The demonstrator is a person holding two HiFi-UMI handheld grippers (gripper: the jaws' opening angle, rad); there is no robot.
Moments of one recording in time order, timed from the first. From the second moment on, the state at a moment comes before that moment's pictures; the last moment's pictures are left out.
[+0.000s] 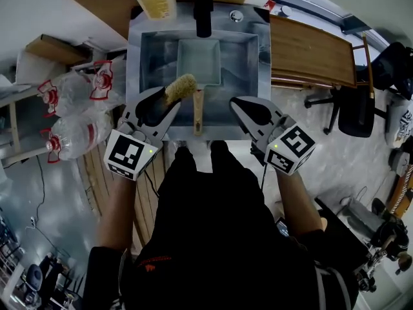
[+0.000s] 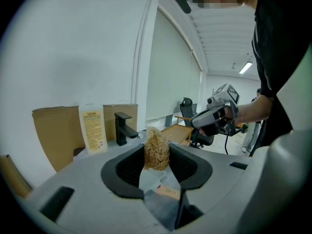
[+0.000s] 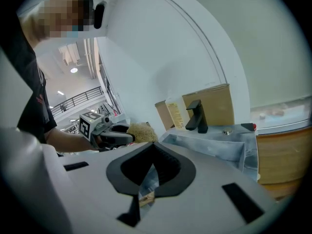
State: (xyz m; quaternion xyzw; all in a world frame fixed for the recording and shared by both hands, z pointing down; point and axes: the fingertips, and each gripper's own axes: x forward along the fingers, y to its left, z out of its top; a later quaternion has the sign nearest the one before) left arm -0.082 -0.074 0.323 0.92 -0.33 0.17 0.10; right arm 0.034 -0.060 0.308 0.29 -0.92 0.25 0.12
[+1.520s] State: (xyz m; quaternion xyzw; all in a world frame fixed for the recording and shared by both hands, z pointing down) left arm -0.042 -0.206 0.513 0.90 -0.25 0.33 0.11; right arm 0.064 -0.135 0.424 0.29 -0.89 0.33 0.14
